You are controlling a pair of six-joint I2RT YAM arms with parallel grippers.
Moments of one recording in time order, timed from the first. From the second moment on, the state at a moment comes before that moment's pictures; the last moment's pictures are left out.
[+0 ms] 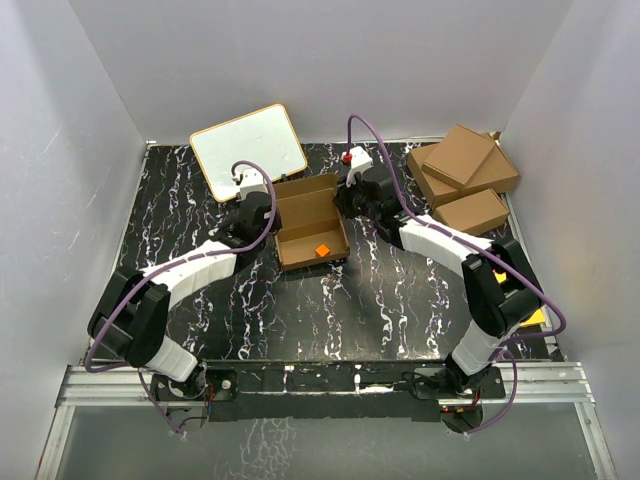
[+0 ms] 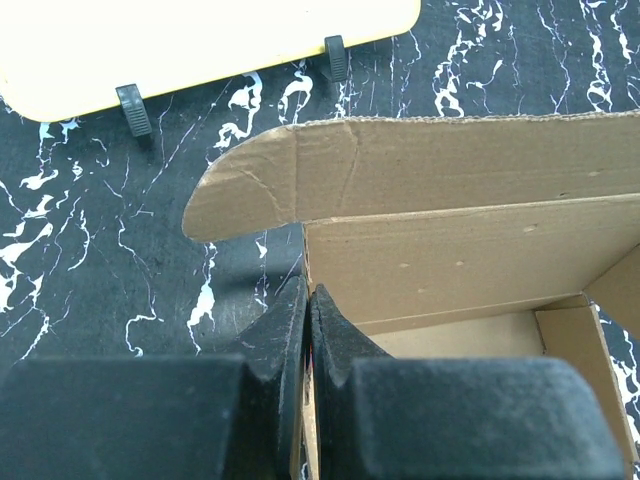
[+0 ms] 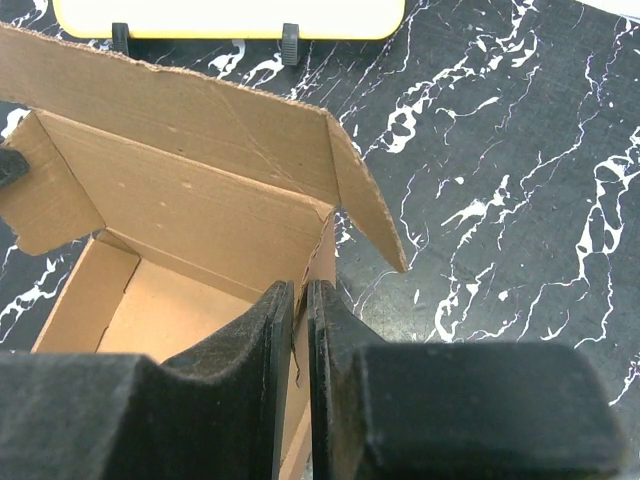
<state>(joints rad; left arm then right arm) -0.56 1.50 0.87 0.14 -0.47 -0.43 0.51 1.67 1.10 0.19 -0.10 0.08</state>
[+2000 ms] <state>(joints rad) -0.16 1.38 0.76 0.13 0.30 -0.35 0.52 1.60 0.92 0.37 -0.11 0.02</state>
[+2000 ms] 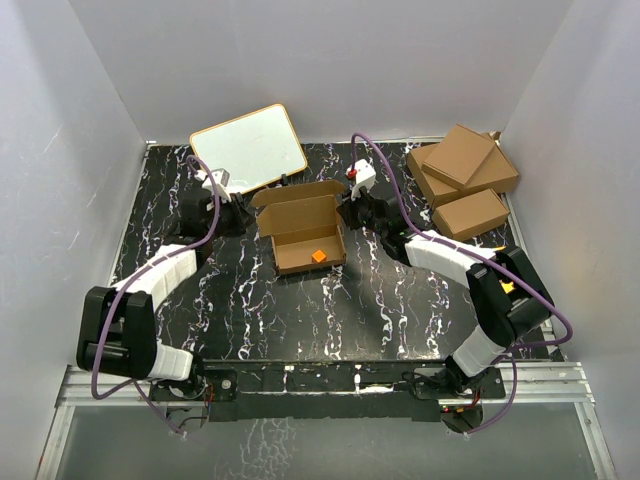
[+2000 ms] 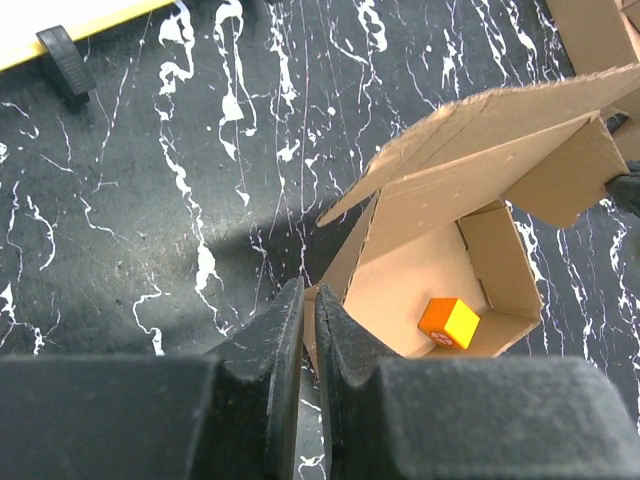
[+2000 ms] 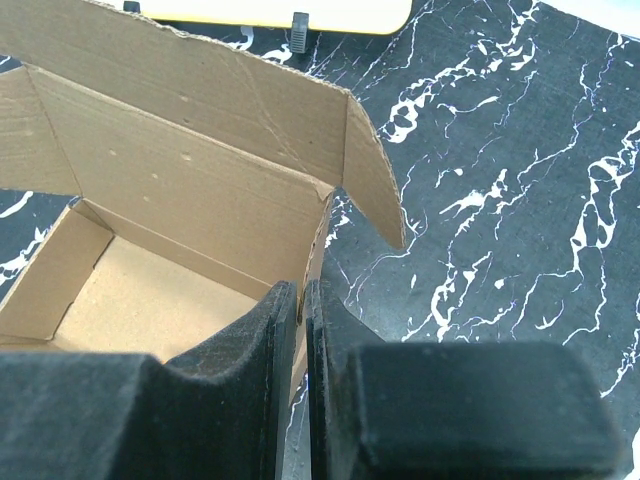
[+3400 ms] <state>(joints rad) -0.18 1.35 0.82 0.02 0.35 -0.49 0.52 1.60 0.92 0.37 -0.13 0.00</state>
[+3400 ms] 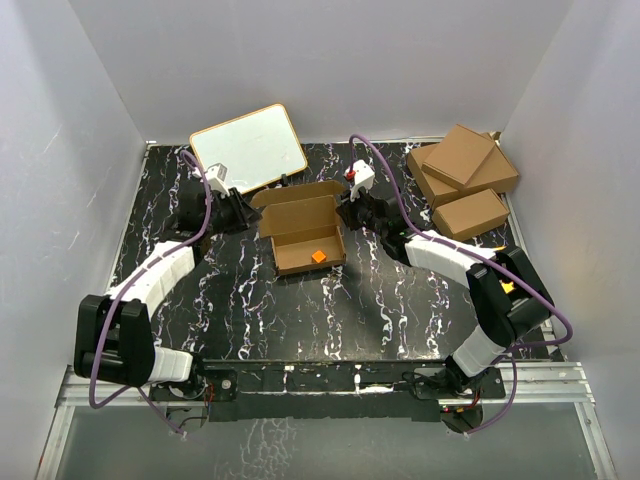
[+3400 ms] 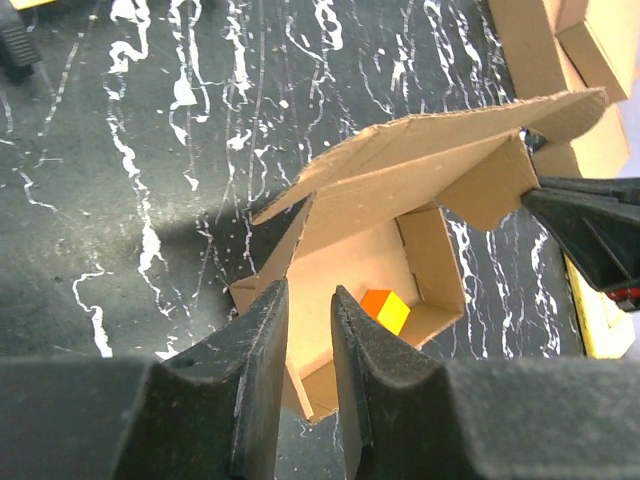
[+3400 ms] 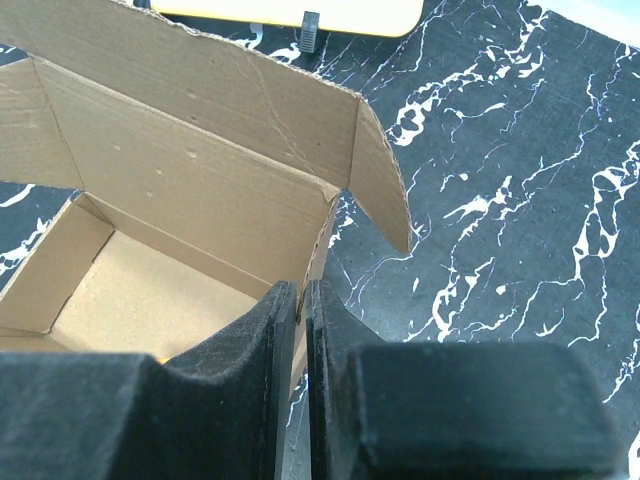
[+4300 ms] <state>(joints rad) -0.22 1.51 0.97 -0.11 0.26 -0.37 0.52 1.60 0.92 0.37 -0.13 0.00</state>
